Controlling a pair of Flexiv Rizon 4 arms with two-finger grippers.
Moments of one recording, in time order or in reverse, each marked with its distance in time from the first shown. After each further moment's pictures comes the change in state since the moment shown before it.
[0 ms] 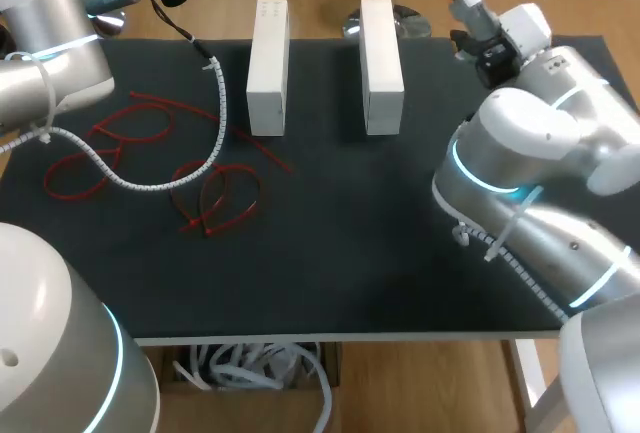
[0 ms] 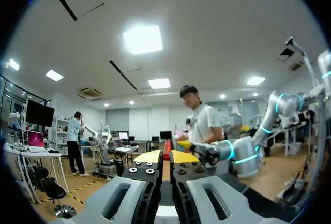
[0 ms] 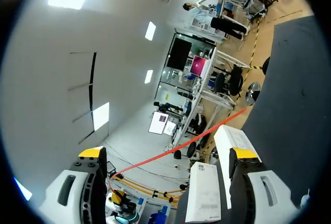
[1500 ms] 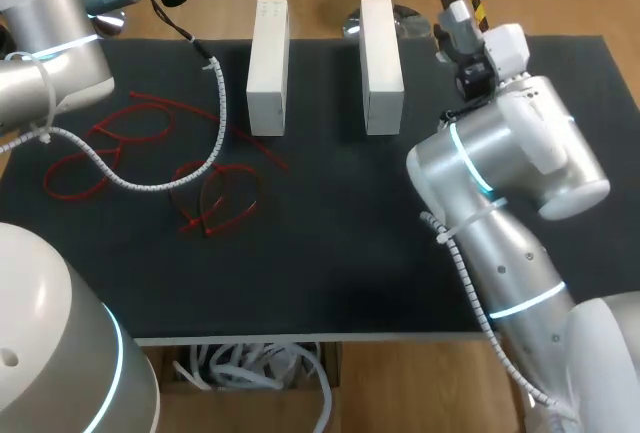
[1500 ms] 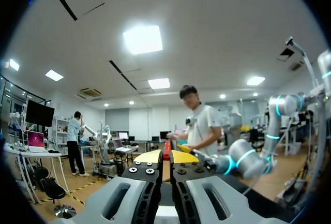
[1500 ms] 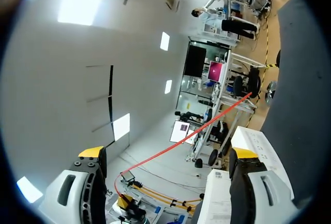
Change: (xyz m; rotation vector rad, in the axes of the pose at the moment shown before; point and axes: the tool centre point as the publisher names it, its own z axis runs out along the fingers) left arm 0.000 0.000 0.000 0.000 0.000 0.000; right arm -0.003 -0.009 0.015 -0.081 0.201 0.049
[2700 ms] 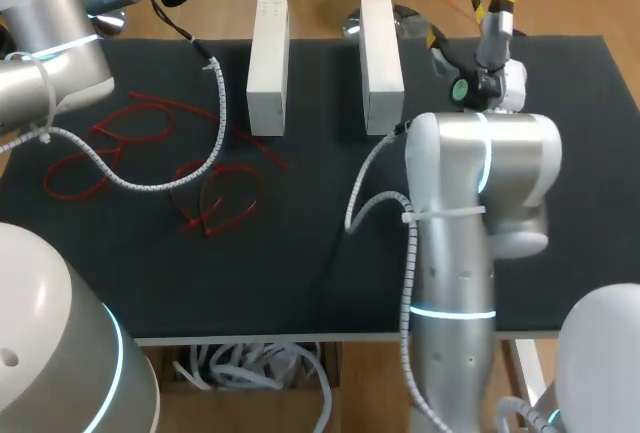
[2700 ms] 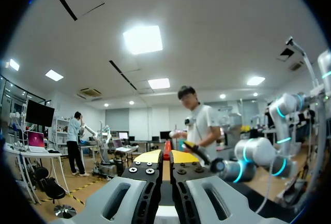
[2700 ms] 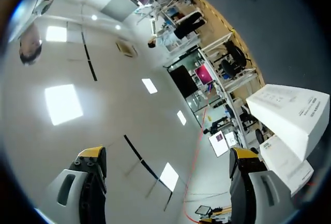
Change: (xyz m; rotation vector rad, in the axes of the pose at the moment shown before) left arm 0.000 0.000 0.000 0.000 0.000 0.000; right arm 0.014 0.040 -0.036 -0.335 0.115 0.711
